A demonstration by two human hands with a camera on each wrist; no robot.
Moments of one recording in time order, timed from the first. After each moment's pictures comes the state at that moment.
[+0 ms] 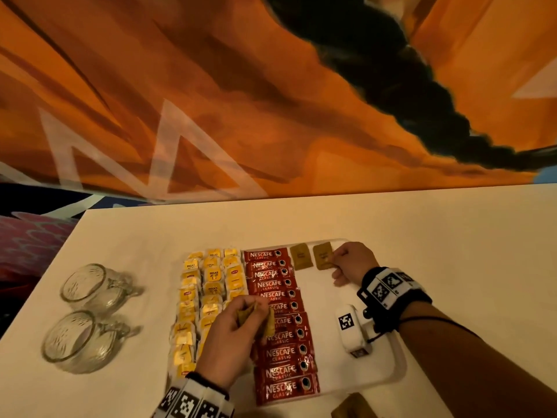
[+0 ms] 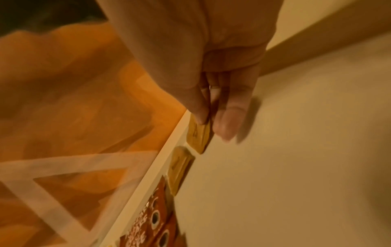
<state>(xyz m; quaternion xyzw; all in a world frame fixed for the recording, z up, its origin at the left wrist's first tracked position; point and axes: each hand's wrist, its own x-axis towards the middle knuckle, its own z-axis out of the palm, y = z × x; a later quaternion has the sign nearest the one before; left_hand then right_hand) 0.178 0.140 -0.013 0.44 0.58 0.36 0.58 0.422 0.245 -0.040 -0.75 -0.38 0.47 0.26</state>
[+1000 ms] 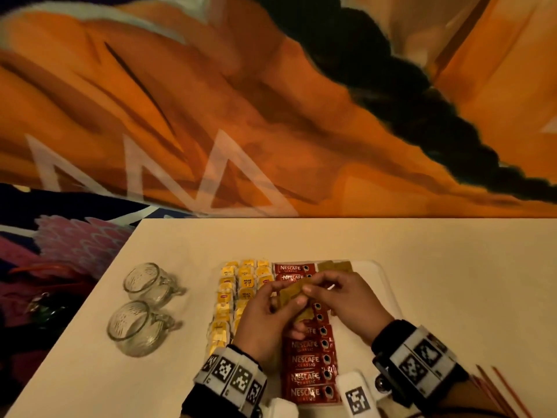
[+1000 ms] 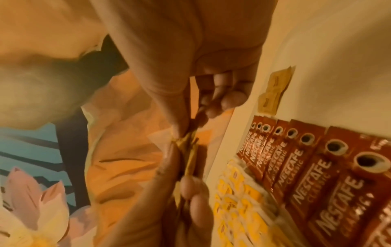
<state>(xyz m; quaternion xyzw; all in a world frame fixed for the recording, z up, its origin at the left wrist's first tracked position) 0.187 0.147 0.014 0.40 0.52 0.45 0.61 0.347 0.169 0.022 -0.56 -0.55 0.49 0.37</state>
